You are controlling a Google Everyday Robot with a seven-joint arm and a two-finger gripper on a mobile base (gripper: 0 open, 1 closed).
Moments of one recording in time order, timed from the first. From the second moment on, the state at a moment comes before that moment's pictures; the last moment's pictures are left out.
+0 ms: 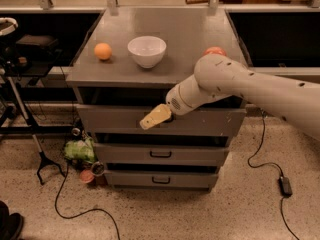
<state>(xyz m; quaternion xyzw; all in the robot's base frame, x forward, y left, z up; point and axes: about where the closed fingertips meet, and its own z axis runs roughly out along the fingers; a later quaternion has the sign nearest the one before) 0.621 -0.010 0.735 -0.38 0.86 0.19 0.28</state>
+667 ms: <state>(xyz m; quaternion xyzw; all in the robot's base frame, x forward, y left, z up) 0.630 0.008 0.714 -0.41 0.86 0.22 0.22</state>
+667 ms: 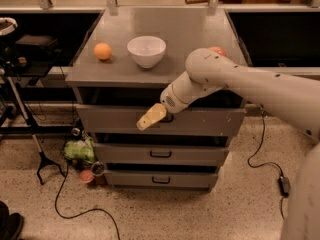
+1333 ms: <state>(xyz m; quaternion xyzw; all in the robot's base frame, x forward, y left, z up) 0.629 0.011 0.701 -0.40 0.87 0.25 0.15</state>
